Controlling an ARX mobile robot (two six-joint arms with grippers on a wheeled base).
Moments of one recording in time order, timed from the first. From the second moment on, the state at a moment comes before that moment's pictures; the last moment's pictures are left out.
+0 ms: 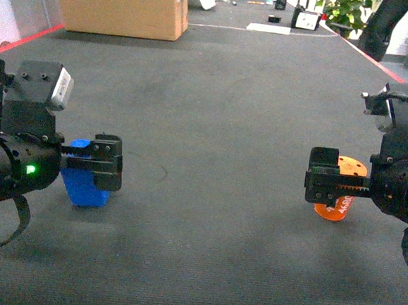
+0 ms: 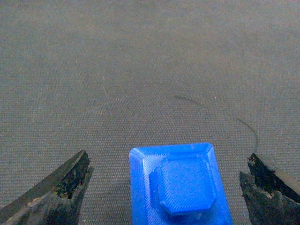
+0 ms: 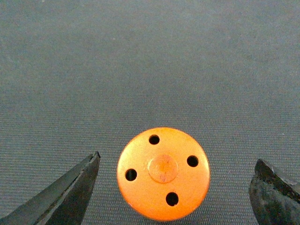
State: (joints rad) left arm -0.19 1.93 0.72 0.78 -0.10 -0.08; right arm 0.25 1.94 0.77 0.71 0.20 0.14
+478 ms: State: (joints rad) left arm -0.19 2.02 0.76 0.77 -0.10 -0.11; right arm 0.25 2.03 0.80 0.74 0.24 0.16
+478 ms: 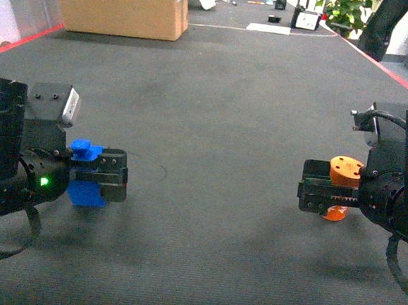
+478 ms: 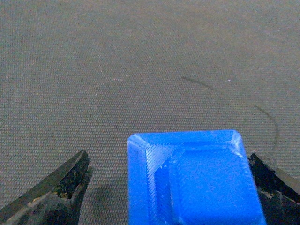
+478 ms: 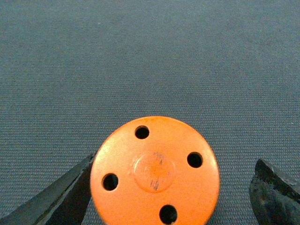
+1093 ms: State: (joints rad) left arm -0.20 1.87 0.68 0.85 -0.16 -0.12; right arm 0.26 1.92 0.72 0.82 0.25 0.14
